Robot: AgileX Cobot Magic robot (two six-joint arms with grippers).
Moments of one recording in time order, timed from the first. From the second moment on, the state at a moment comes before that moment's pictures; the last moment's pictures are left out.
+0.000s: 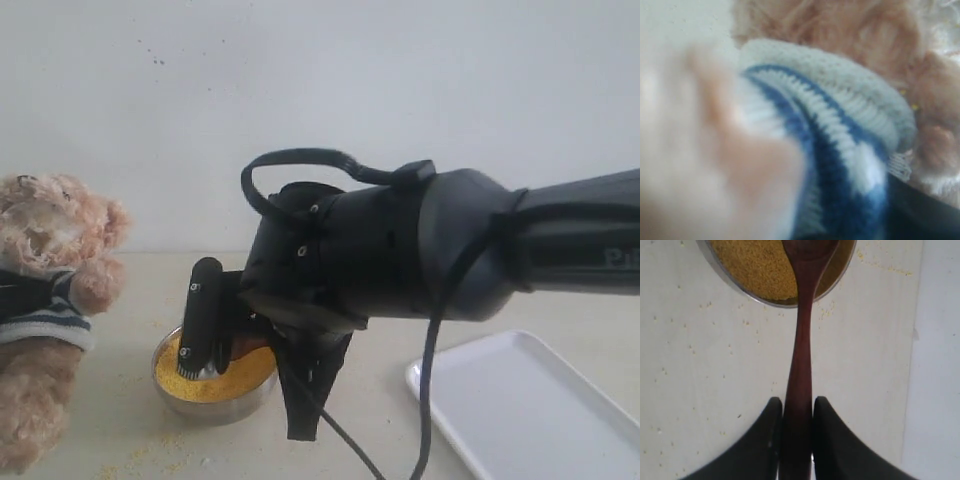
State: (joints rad) left arm 0.37 1.66 -0.69 -1.73 0.92 1.47; right arm 0.95 1.90 -1.40 -0.71 0.81 -0.19
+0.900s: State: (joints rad) left arm 0.37 1.66 -0.69 -1.73 0.93 1.47; right arm 0.94 2.07 -1.66 -0.48 0.91 -0.15
